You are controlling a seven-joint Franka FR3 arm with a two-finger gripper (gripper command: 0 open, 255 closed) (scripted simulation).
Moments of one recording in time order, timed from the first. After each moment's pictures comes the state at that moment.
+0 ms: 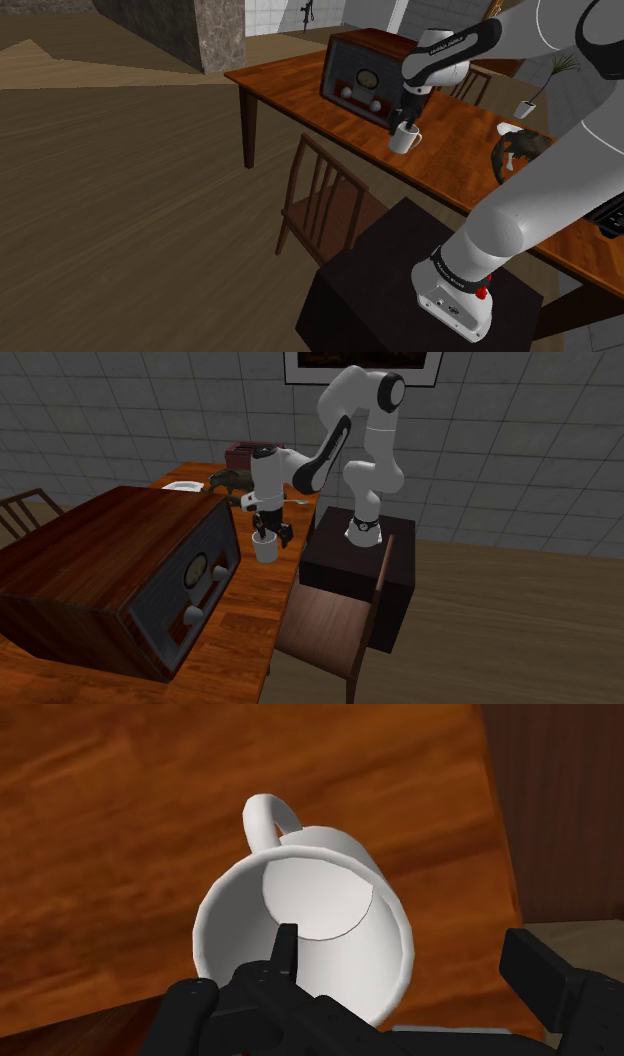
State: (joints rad) arm -0.19 -0.09 -0.40 -2.34 -0.13 2.23 -0.33
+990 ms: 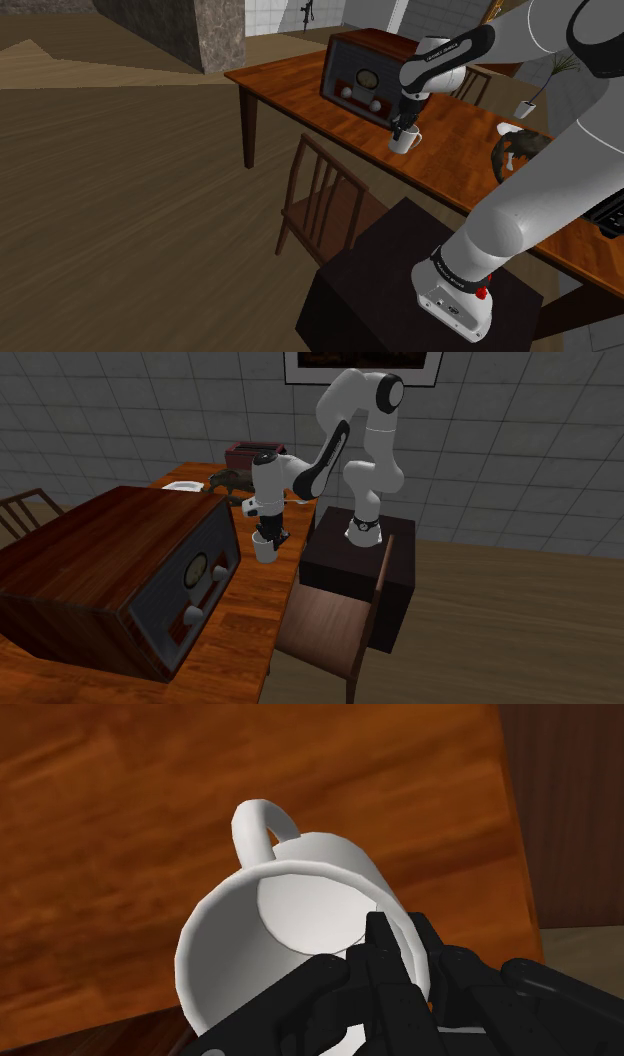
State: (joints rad) arm -0.19 -0.07 -0.40 -2.37 -0.12 2.29 -0.34
